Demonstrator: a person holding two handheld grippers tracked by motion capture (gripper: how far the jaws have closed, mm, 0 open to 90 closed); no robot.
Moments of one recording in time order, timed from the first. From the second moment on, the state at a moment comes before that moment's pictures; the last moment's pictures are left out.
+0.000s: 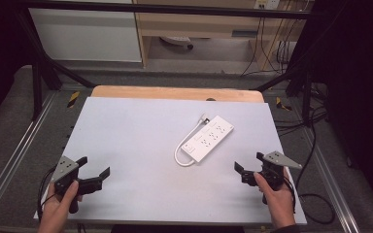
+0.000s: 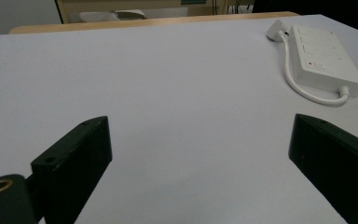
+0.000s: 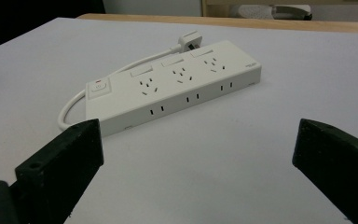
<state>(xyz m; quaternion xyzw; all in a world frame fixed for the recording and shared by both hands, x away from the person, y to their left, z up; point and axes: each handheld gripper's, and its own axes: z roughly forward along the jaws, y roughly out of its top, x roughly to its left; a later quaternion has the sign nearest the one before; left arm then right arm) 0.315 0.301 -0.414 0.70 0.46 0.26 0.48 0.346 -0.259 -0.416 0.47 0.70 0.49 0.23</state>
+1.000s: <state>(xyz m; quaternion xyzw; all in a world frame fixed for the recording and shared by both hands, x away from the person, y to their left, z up) 0.315 0.300 -0.414 0.70 0.46 0.26 0.48 0.389 -0.226 -0.385 0.45 0.70 0.50 0.25</state>
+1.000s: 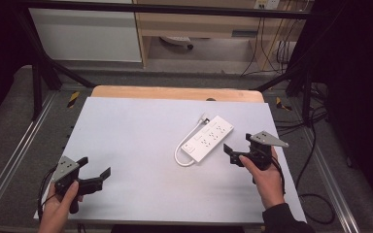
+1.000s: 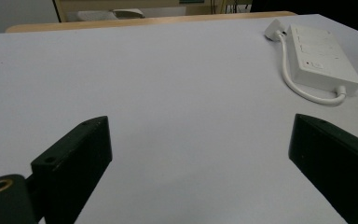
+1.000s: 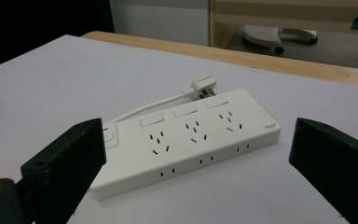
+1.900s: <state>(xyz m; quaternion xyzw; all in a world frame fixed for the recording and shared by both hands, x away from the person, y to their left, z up) 0.316 0.299 -0.415 0.71 0.46 0.25 0.48 0.418 -0.194 -0.387 0.44 0.70 0.50 0.26</state>
